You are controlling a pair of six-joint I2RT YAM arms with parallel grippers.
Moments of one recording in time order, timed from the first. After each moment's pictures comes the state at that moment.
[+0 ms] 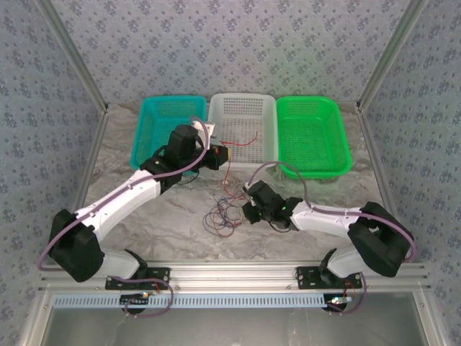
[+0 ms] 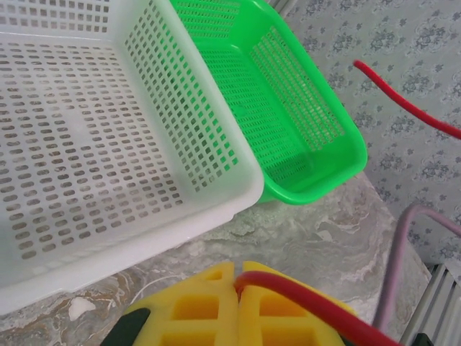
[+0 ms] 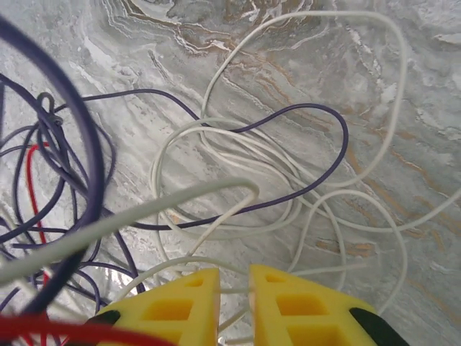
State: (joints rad) left arm -0.64 1.37 1.09 -0.19 0.28 -0.49; right arm 0.87 1.38 0.62 -0.13 0.08 0.40
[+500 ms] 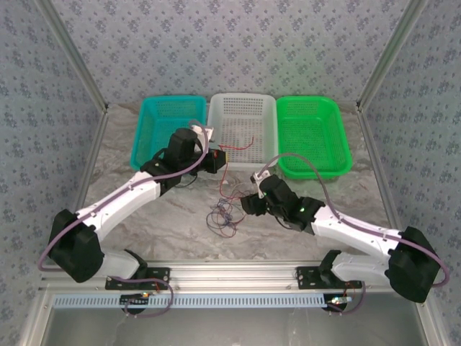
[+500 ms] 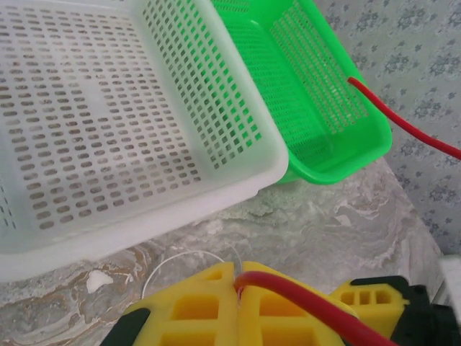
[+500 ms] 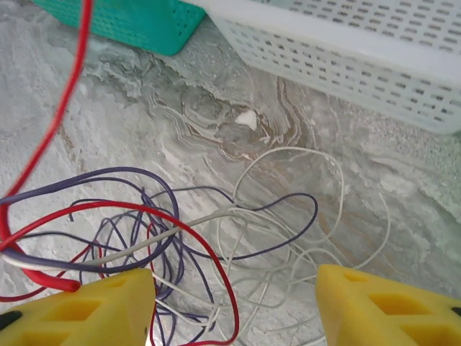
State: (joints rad) left arm -0.64 1.36 1.04 -0.20 0.27 -0.48; right arm 0.87 1.13 0.68 -0.23 0.12 0.36
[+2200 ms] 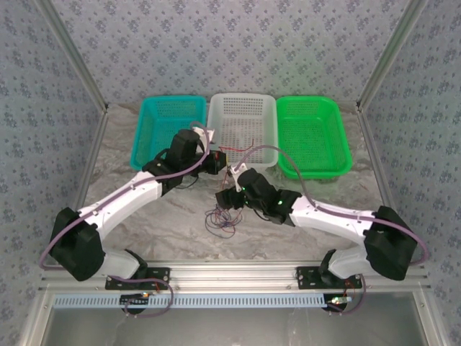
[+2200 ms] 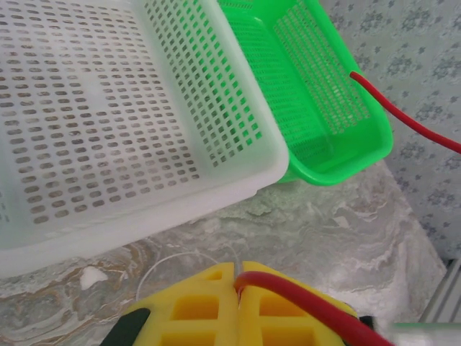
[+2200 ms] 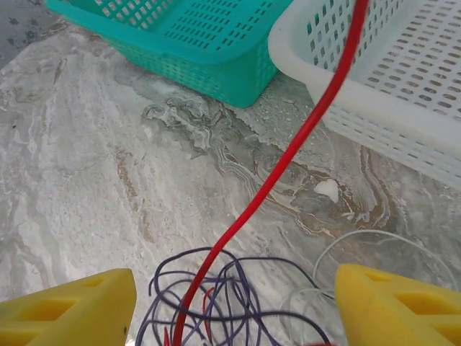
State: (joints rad) left arm -0.65 1.38 1.05 -0.20 0.26 -0.52; right arm 0.96 1.39 0.83 -0.04 0.13 0.36
